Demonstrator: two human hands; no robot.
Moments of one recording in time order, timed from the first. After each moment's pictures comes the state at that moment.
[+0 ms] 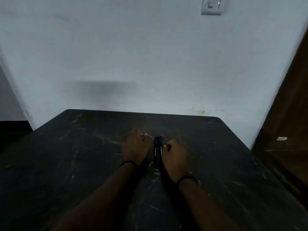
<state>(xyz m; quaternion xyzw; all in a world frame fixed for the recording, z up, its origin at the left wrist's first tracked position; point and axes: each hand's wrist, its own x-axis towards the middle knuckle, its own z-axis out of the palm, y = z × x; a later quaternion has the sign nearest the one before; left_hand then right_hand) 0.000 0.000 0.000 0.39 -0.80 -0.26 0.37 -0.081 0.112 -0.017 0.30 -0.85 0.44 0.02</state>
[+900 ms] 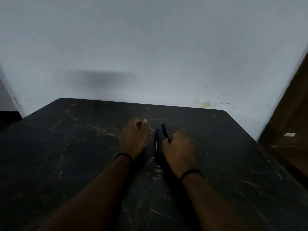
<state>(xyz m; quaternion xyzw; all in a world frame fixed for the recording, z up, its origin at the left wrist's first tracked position) -0.014 -0.026 -0.017 0.36 -0.77 -0.31 0.42 -0.087 0.104 -0.011 0.29 -0.89 0.36 0.01</state>
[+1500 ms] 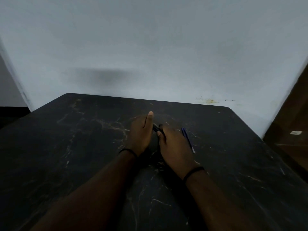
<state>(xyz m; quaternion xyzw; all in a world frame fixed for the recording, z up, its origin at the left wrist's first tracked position) -0.008 -0.005 -0.009 0.23 -0.76 -0.40 0.47 -0.066 0.113 -0.009 0.49 -0.80 0.33 0.09</state>
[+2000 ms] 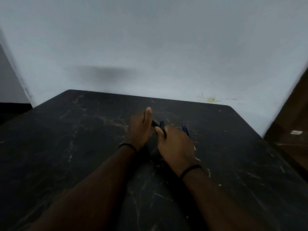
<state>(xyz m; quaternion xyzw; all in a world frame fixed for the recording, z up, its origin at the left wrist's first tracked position) -0.003 -0.007 -0.008 0.23 -0.75 -0.39 0.48 -0.055 0.114 -0.008 0.43 -0.85 0.29 0.11</state>
